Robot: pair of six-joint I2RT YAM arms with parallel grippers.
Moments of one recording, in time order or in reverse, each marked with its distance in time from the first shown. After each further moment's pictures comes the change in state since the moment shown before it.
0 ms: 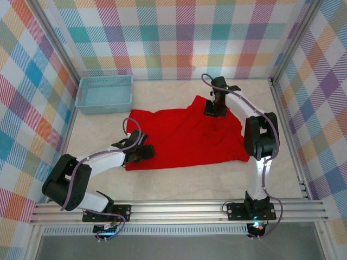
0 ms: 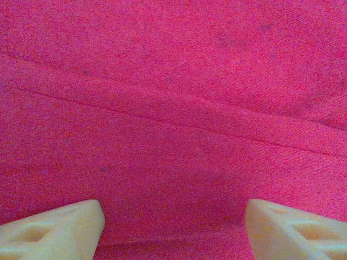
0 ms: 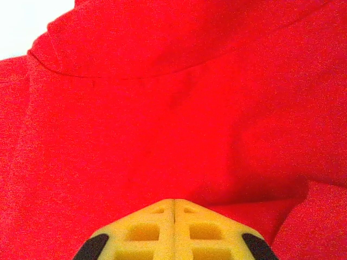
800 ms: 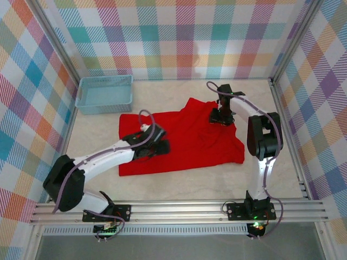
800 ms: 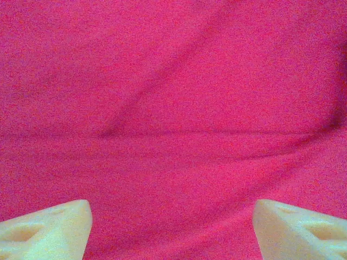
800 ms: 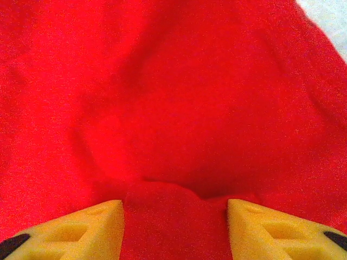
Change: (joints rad) left arm -0.269 0.026 0.345 -0.255 -0.107 -0.049; right arm -0.066 -0.021 -0.139 0.029 0.034 -0.054
